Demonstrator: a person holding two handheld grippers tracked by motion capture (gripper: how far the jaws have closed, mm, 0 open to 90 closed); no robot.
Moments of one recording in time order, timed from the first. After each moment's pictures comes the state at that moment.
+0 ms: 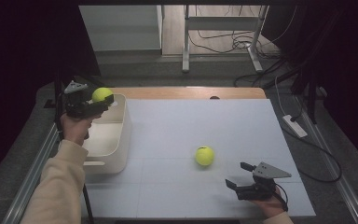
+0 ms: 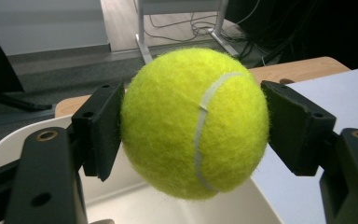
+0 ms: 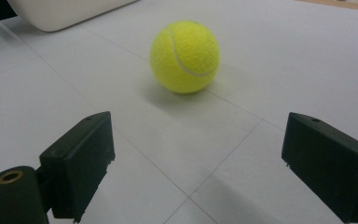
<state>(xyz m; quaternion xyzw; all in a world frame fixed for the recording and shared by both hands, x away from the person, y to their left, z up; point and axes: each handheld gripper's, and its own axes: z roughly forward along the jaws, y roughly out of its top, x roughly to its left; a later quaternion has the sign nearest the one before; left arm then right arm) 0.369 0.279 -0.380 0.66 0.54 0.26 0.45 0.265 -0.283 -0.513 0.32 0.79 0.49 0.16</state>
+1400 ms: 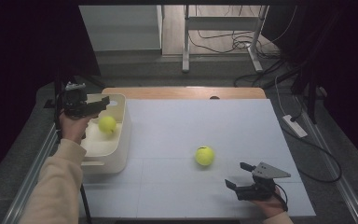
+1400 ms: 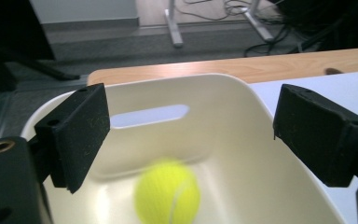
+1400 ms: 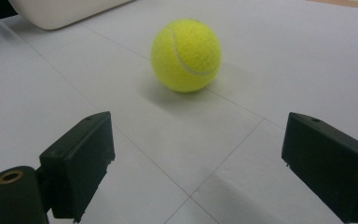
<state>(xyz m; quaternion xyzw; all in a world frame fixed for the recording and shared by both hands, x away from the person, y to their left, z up) 0.379 0.285 -0.388 0.65 0.59 0.26 0.40 0.265 -0.282 -0.514 0.32 0.80 0.49 0.16</state>
